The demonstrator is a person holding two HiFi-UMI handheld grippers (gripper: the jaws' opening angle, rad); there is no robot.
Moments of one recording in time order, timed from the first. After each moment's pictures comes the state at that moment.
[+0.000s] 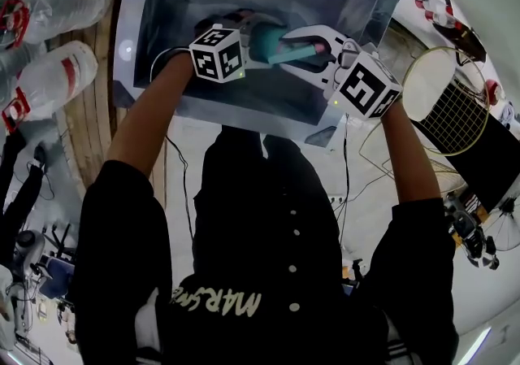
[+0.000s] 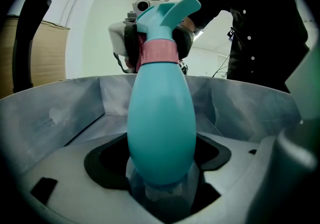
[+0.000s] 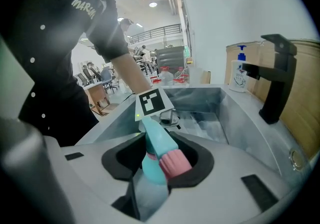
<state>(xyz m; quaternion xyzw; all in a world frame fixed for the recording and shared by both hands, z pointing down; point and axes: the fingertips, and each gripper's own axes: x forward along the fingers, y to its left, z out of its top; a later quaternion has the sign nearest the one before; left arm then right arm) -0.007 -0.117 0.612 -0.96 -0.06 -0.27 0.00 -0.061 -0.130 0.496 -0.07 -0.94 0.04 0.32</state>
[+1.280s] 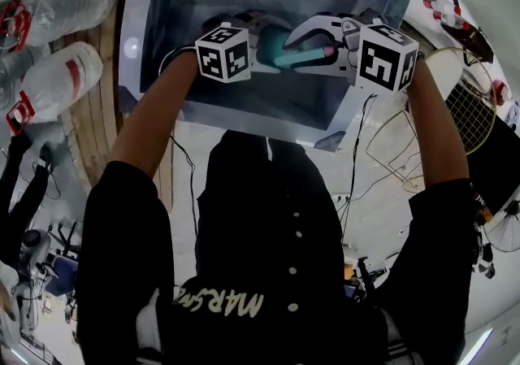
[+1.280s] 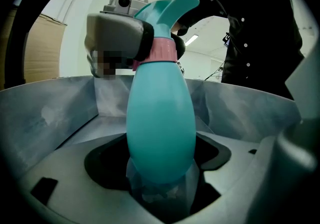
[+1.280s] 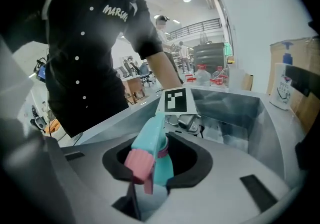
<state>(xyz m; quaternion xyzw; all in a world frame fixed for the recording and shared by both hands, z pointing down) -0.010 -0.115 0.609 -0.96 -0.10 -0.26 -0.01 -0.062 -0.125 0.495 -0.30 -0.90 -0.02 0.31</state>
